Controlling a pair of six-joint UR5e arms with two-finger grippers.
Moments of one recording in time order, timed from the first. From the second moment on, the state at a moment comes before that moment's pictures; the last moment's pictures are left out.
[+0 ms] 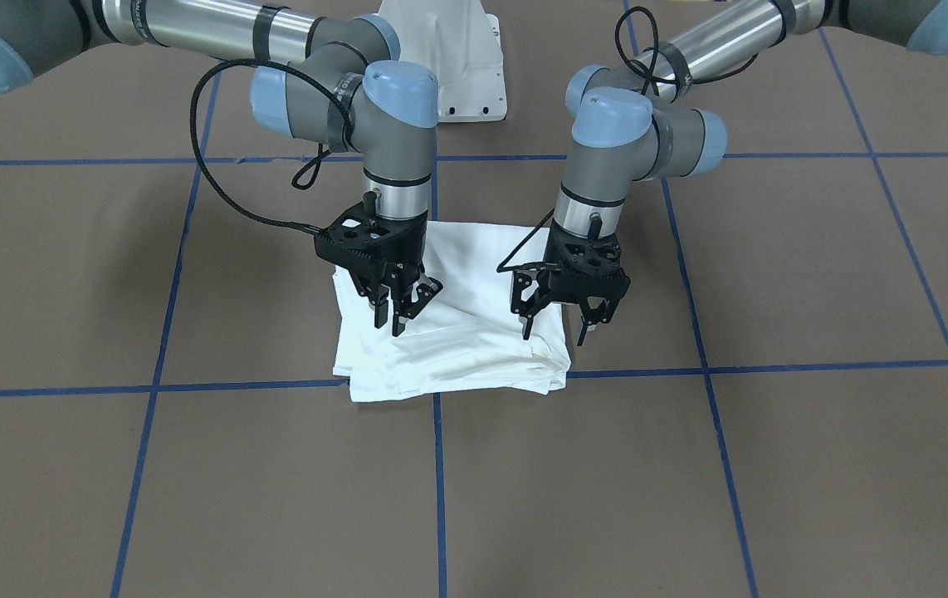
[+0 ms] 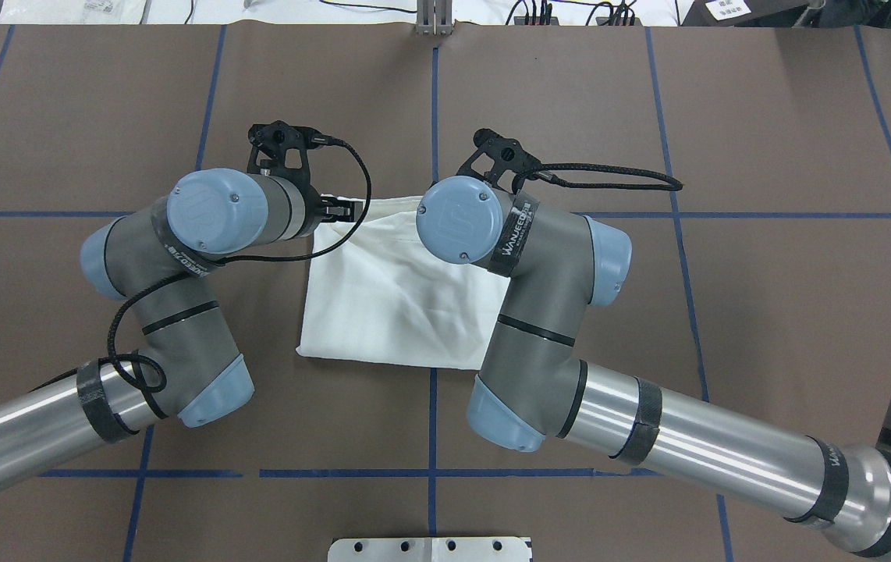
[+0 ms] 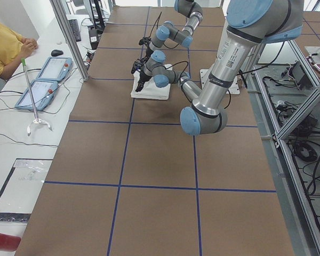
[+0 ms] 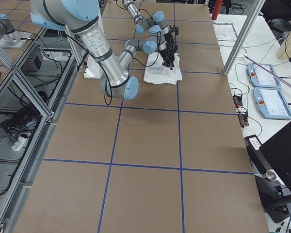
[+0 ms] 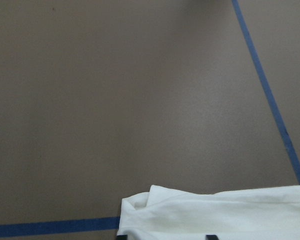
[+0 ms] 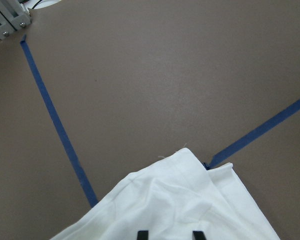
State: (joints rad) left arm -0.60 -2.12 -1.58 -2.05 -1.57 -1.08; right arm 0.49 -0.77 1.51 -1.55 1.41 1.79
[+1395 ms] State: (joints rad) left arm -0.63 -1.96 -1.64 -2.25 -1.67 -0.86; right arm 0.52 -0.62 1.23 -1.51 1.41 1.65
